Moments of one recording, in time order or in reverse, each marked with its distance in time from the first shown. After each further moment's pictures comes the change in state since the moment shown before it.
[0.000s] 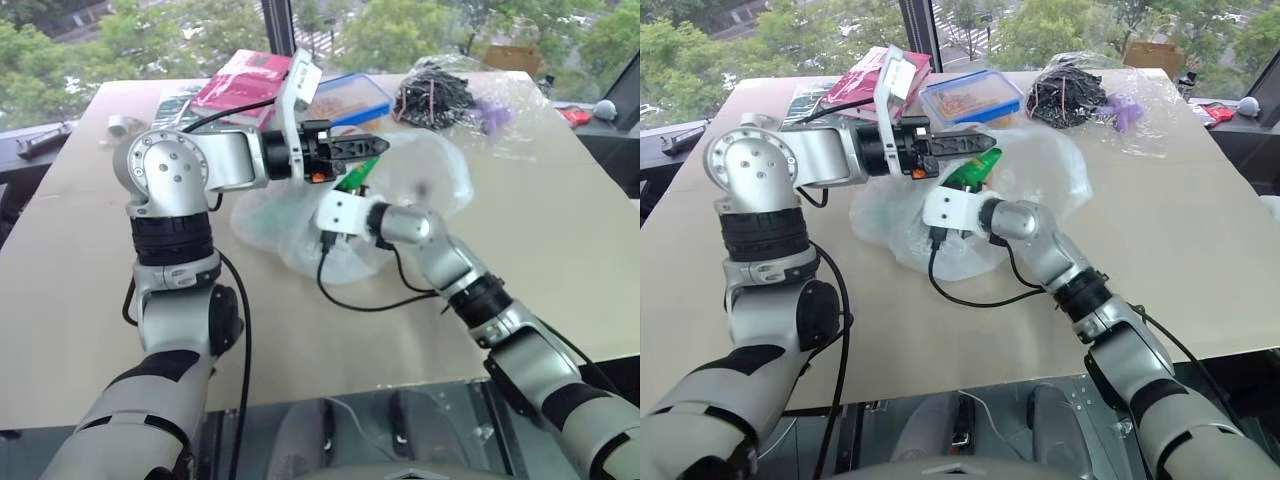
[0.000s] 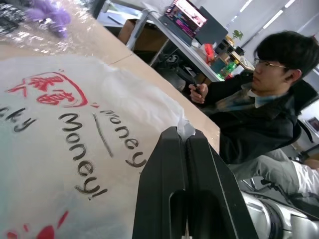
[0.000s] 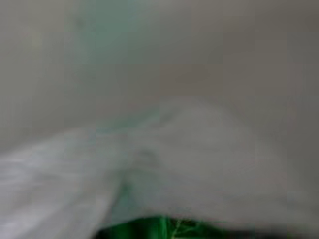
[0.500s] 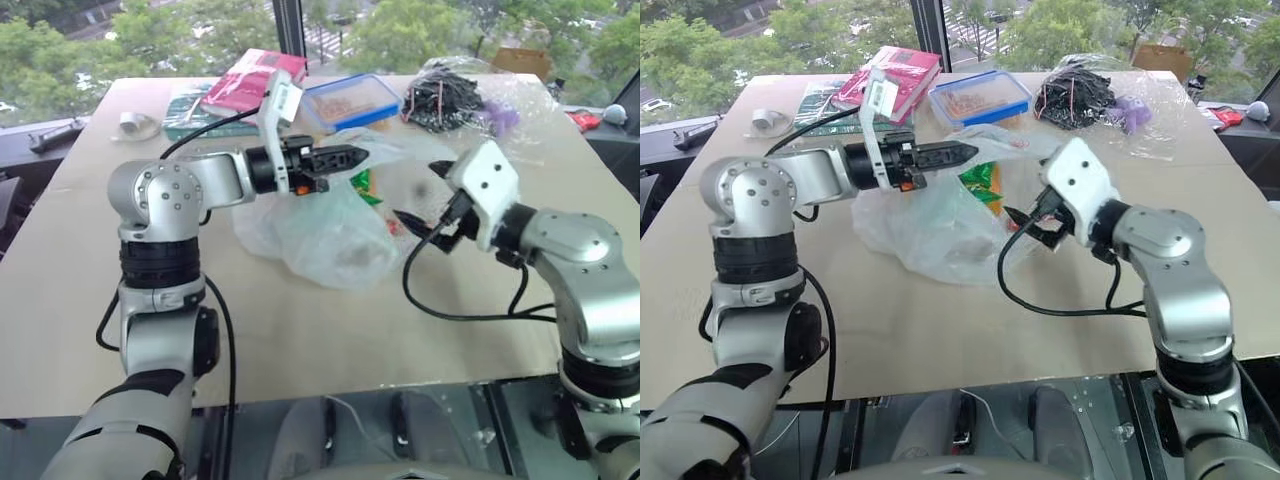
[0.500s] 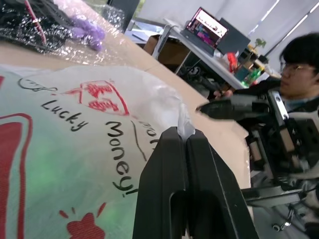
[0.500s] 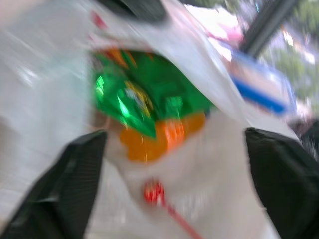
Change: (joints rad) left arm 0.107 0.080 -0.069 -0.059 0.045 -0.185 -0.133; right arm 0.278 -0.224 -0.432 -0.912 0.325 0.915 0.052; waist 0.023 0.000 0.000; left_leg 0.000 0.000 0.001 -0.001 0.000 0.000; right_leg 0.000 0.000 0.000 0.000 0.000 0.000
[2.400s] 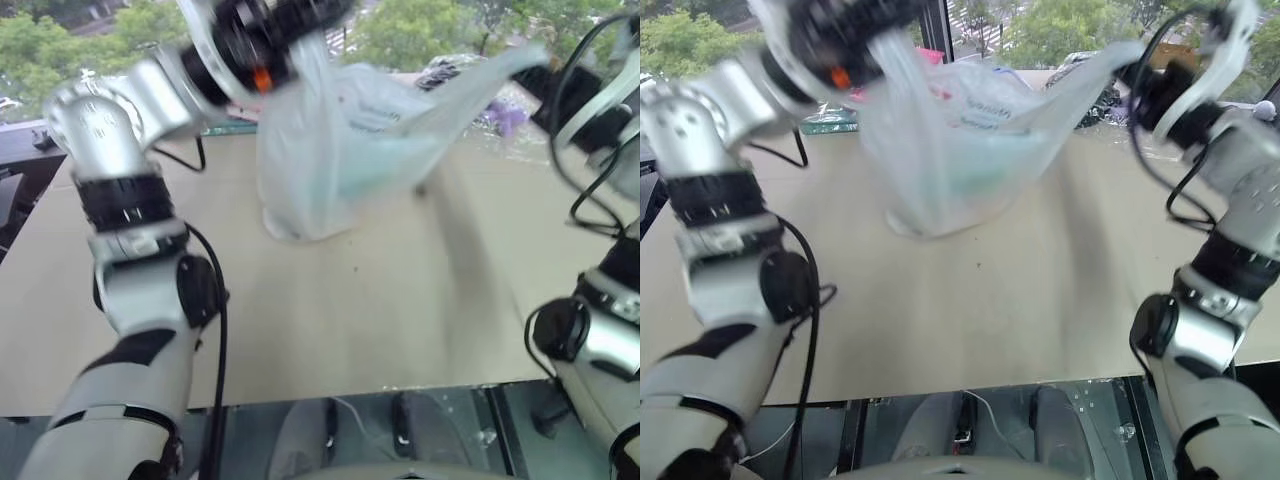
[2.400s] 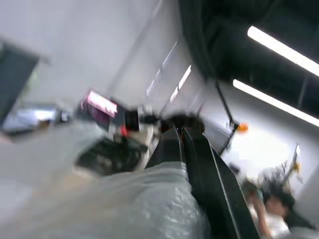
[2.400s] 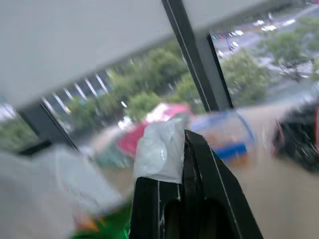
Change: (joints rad) left arm -0.435 0.042 0.178 0.528 -0.283 -0.104 -0.100; right arm -0.612 -0.001 -0.633 0.791 0.651 0.095 -0.340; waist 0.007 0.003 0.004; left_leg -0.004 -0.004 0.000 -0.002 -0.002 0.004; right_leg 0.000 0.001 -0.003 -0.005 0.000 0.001
